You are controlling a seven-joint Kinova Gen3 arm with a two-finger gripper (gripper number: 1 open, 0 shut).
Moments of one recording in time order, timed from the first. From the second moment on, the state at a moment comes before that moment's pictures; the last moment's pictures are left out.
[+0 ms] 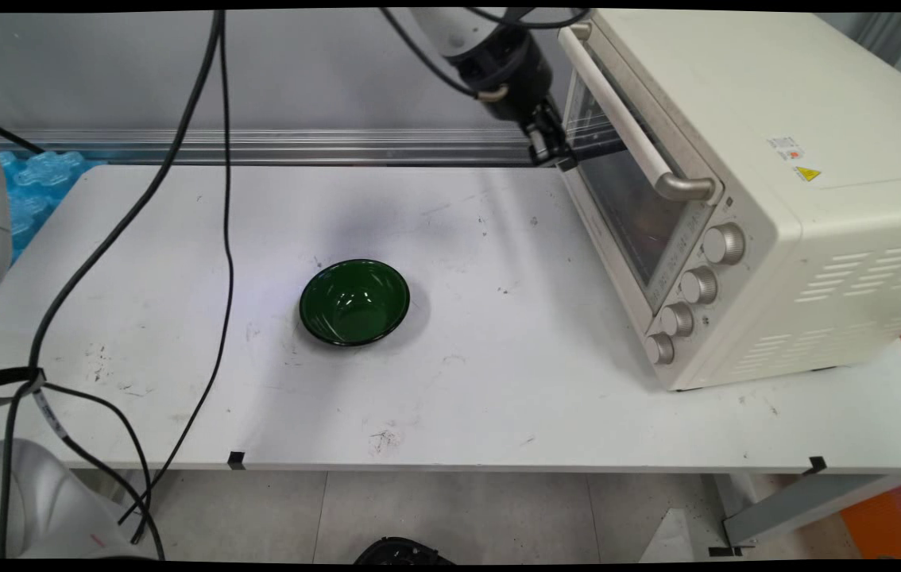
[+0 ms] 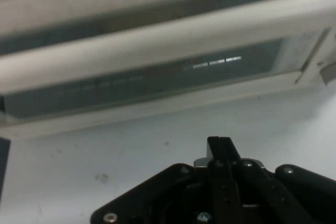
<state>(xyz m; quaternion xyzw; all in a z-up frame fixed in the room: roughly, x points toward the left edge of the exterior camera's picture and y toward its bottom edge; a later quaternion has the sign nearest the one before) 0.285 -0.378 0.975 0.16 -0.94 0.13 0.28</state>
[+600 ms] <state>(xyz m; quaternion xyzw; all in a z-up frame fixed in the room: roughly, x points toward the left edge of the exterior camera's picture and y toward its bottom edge) 0.236 -0.369 1.022 0.13 -0.93 0.18 0.28</state>
